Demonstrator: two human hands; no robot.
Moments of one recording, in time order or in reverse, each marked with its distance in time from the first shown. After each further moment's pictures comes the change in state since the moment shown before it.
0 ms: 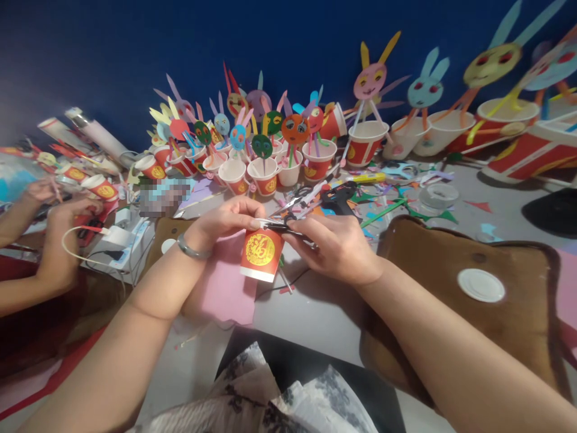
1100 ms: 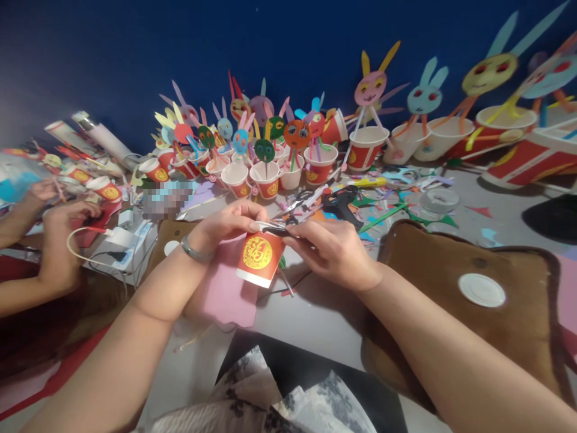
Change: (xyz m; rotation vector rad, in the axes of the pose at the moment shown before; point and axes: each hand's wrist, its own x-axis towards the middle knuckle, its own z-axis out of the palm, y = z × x) left_hand 0.001 -0.001 0.000 -0.063 -0.020 0.017; right_hand 0.002 -0.005 0.002 0.094 0.084 -0.046
